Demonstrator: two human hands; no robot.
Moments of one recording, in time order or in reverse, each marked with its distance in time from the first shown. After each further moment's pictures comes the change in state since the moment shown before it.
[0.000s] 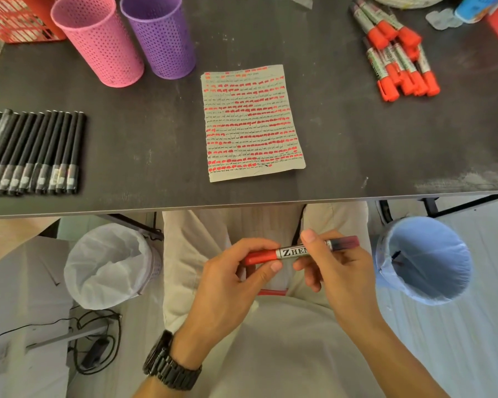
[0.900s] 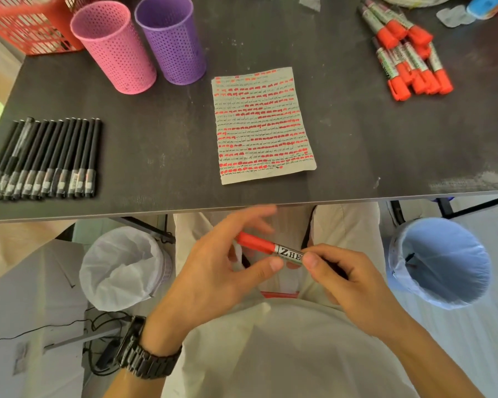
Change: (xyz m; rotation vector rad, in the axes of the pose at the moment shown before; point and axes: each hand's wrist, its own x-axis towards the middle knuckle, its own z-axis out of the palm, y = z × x) left_hand 0.018 0.025 -0.048 0.176 -0.132 0.132; right_hand 0.000 -0.006 -0.015 -0.222 -0.424 -0.033
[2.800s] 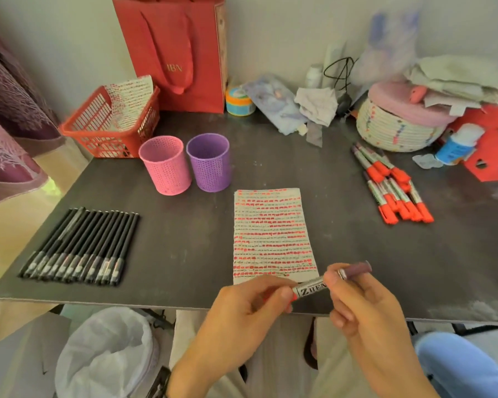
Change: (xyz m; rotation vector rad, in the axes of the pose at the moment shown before) left_hand 0.064 0.025 -0.006 -0.206 0.061 -0.124; right_hand 0.067 -0.072 -0.017 0.496 0.347 -0.061
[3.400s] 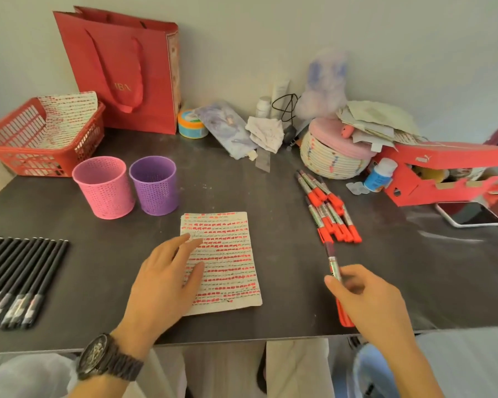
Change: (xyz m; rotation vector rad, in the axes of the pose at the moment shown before) left_hand 0.074 -0.023 -0.037 0.831 0.289 0.128; right_hand 0.052 -0.044 -0.106 -1.171 0.347 -0.151
